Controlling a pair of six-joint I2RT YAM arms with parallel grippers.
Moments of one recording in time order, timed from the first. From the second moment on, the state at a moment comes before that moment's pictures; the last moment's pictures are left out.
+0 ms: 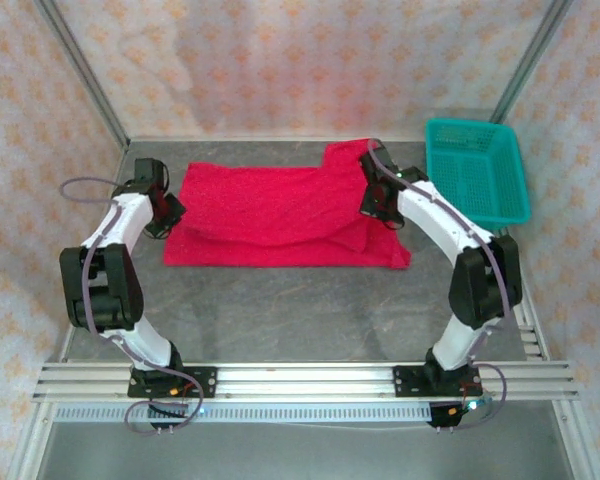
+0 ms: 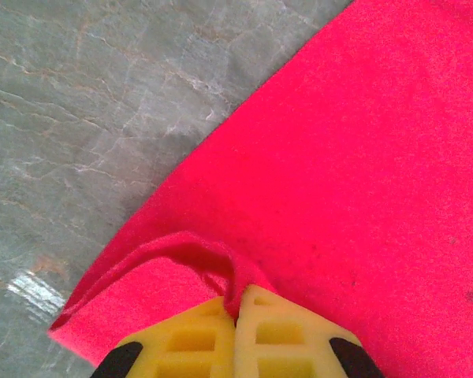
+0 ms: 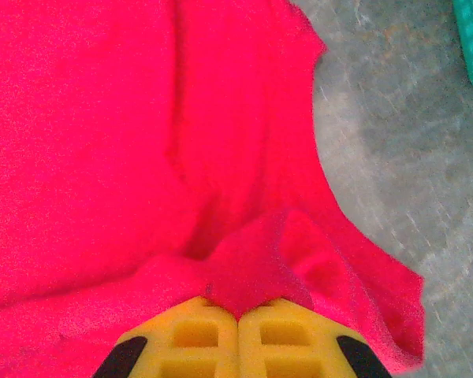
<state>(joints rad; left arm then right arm) 0.18 1.64 1.21 -0.72 -0.04 -0.67 0.39 1.68 1.41 -0.90 0.23 0.68</state>
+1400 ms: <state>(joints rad) 0.17 1.81 1.32 -0.83 -0.13 -0.62 0.31 1.72 1.36 -0.91 0.18 0.66</state>
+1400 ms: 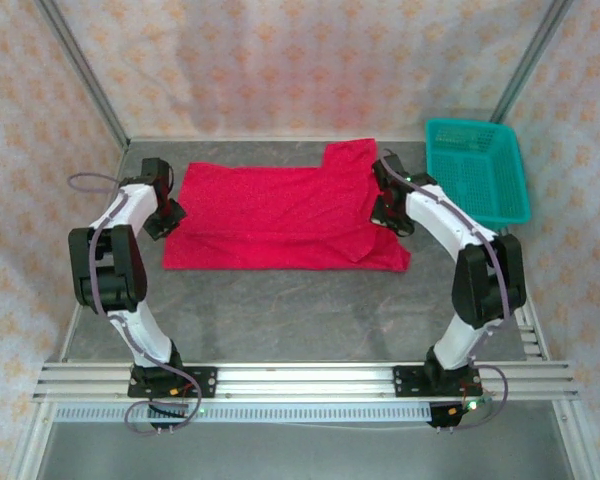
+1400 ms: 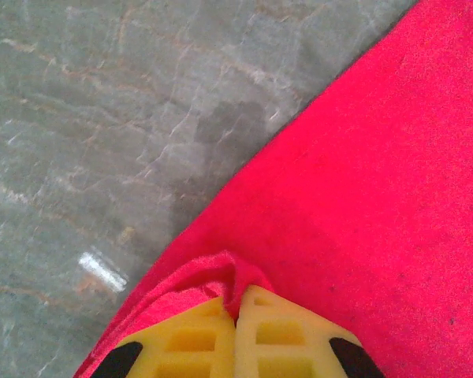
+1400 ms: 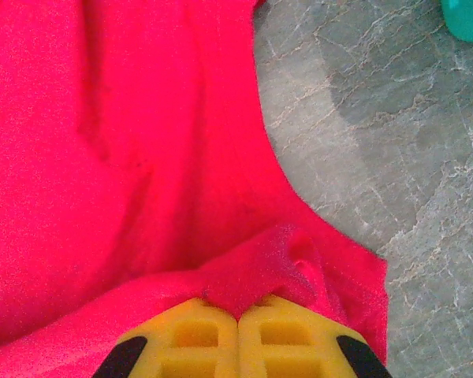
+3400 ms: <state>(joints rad) -0.16 1.47 1.02 -0.67 -0.12 -0.70 0.39 1.85 1.33 -0.67 -0.07 0.83</state>
